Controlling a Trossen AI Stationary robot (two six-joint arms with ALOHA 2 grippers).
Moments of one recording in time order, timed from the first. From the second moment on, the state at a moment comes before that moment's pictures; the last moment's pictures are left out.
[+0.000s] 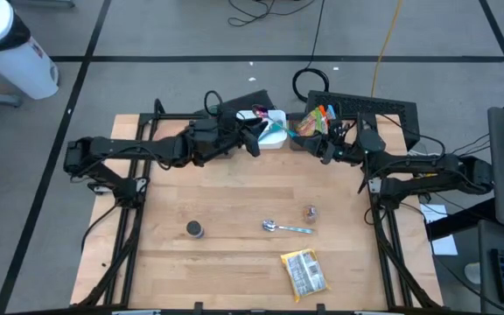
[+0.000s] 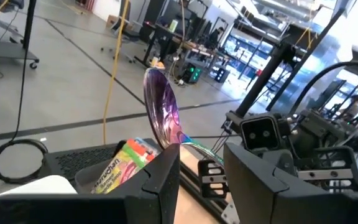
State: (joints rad) left arm 0.12 1.50 1.25 0.23 -0.45 -0.49; right arm -0.31 1.04 0.49 0.84 -0.18 0.87
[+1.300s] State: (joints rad) left arm 0.13 1.51 1.25 0.31 -0.55 -0.38; right arm -0.31 1.03 0.49 0.85 -0.23 0.89
